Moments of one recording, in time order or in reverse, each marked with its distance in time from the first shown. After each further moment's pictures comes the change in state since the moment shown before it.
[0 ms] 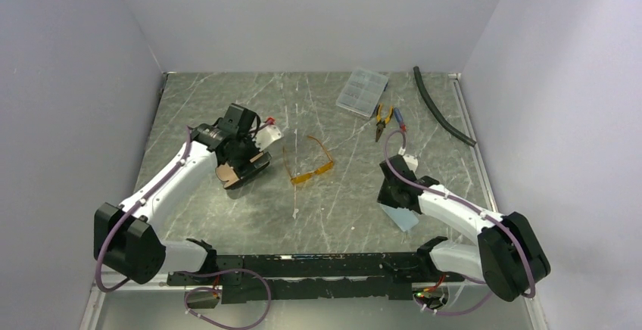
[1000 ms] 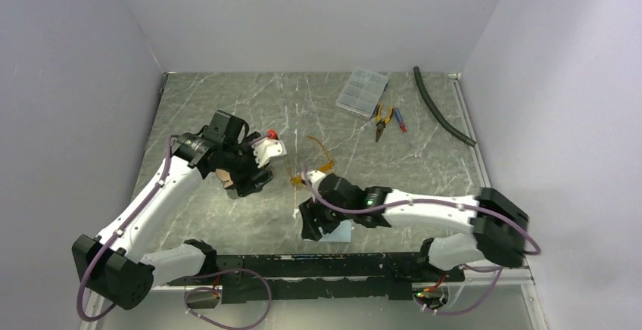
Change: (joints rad) left arm -0.002 -0.153 0.003 -0.139 0.436 0.113; right arm 0.644 0.256 0.259 0.239 -0.409 -0.272
